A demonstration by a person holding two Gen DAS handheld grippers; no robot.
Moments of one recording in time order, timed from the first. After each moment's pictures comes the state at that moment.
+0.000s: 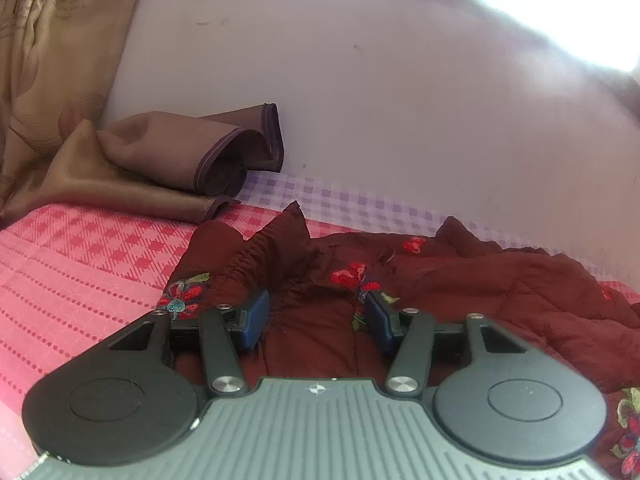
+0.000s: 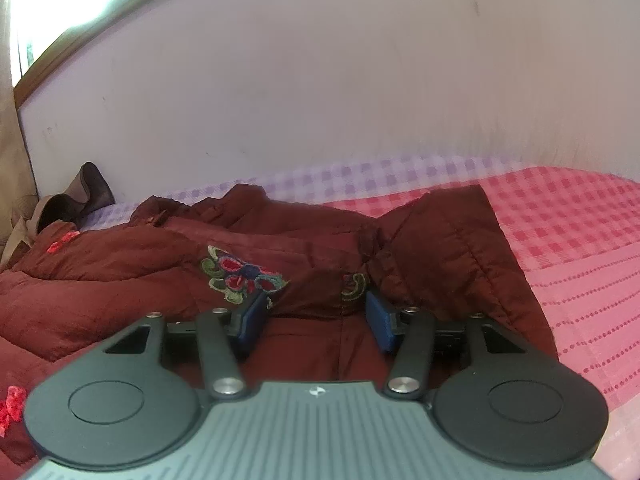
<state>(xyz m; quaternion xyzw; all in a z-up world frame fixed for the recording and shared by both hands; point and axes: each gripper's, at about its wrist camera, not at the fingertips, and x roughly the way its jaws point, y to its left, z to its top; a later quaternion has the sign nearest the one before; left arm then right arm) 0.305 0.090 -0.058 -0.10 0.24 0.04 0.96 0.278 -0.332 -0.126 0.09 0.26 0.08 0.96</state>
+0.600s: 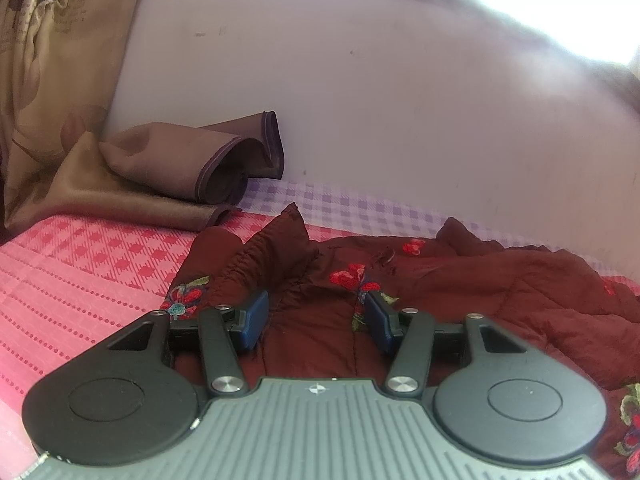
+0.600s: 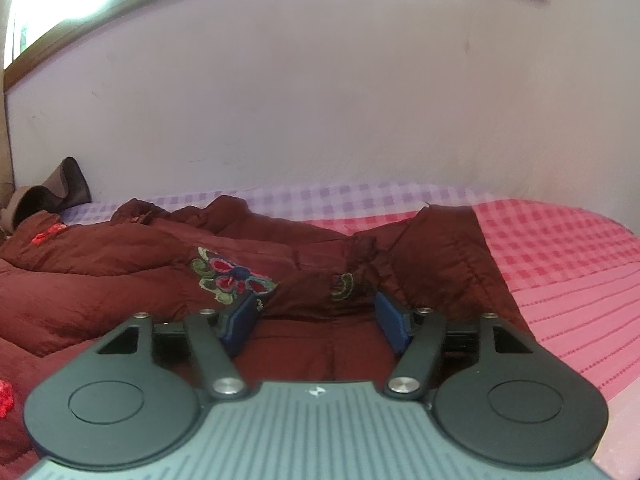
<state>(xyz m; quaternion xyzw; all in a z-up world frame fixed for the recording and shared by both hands) 0.299 0.088 -0.055 -0.08 0.23 0.04 0.97 0.268 -0.321 -0.122 0.05 0.23 0.03 0.97</state>
